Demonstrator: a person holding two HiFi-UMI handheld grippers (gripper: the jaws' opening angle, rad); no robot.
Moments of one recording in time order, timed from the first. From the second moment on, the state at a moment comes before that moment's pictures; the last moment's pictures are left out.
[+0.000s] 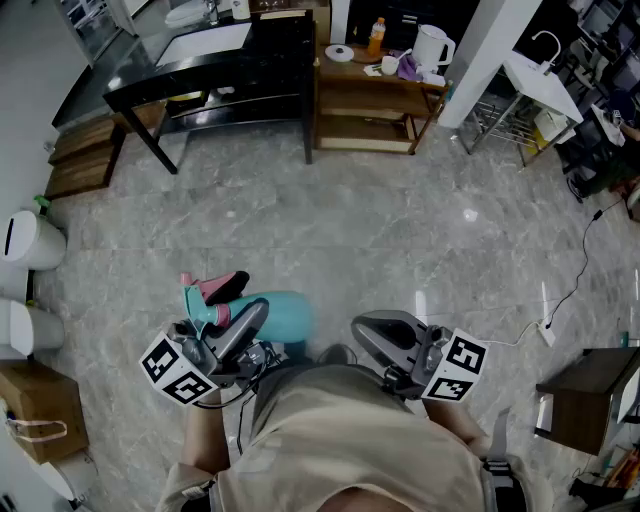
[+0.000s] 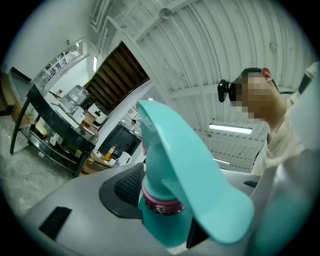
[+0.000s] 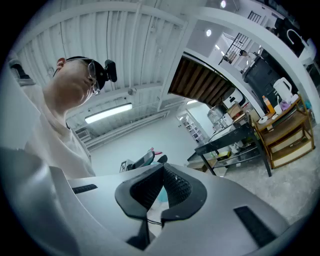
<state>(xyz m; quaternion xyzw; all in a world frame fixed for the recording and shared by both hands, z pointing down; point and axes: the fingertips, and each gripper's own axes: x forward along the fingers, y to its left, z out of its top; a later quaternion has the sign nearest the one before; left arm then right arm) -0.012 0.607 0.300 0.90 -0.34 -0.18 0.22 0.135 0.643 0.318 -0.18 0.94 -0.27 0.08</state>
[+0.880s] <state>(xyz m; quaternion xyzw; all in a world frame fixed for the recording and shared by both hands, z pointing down) -0.094 0.596 0.300 0.89 -0.36 -0.20 0.20 0.066 0.622 0.313 -0.17 0.94 -0.28 0.10</state>
